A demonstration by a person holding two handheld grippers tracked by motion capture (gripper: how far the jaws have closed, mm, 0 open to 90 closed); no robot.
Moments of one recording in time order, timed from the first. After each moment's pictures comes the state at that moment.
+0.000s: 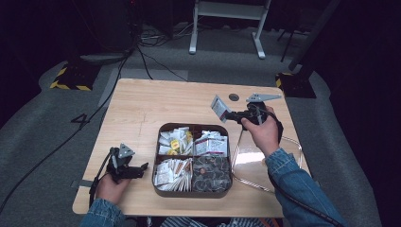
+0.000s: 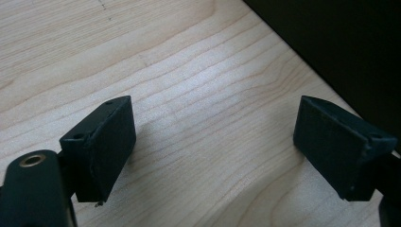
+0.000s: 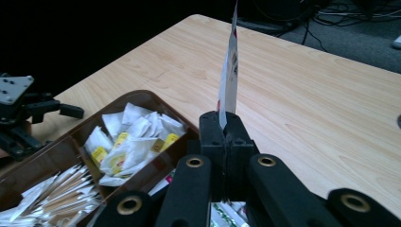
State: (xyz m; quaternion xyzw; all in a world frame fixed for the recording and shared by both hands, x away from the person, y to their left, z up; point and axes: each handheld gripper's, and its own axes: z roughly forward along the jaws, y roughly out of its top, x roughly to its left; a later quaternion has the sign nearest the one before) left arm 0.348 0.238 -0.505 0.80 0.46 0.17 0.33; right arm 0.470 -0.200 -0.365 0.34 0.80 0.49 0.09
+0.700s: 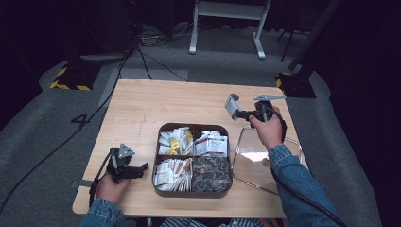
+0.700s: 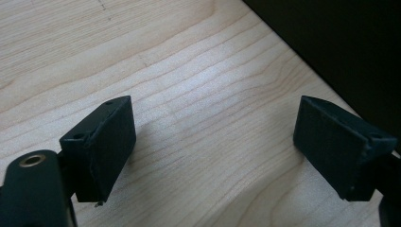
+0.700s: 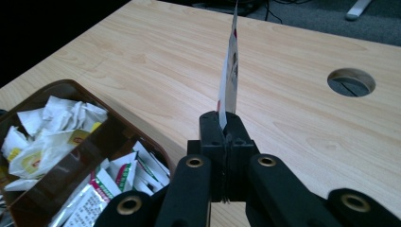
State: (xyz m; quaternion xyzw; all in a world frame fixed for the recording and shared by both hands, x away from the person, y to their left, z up) left arm 0.349 0.238 -0.505 0.80 0.46 0.17 0.33; right arm 0.506 -0.237 -0.404 0.41 0.78 0.45 0.10
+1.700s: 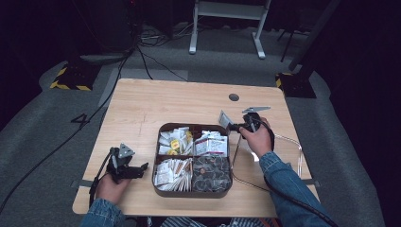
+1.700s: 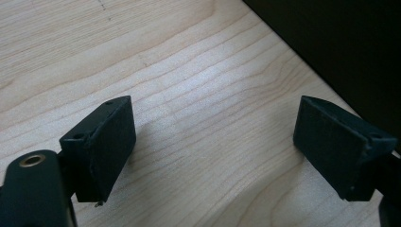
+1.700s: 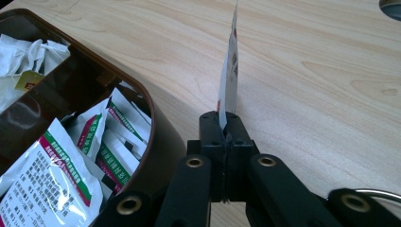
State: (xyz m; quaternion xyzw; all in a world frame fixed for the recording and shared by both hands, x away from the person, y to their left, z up) left arm 0.349 0.238 -0.505 0.80 0.46 0.17 0.33; right arm 0.507 -0.219 -0.461 0.42 0.81 0.40 0.08
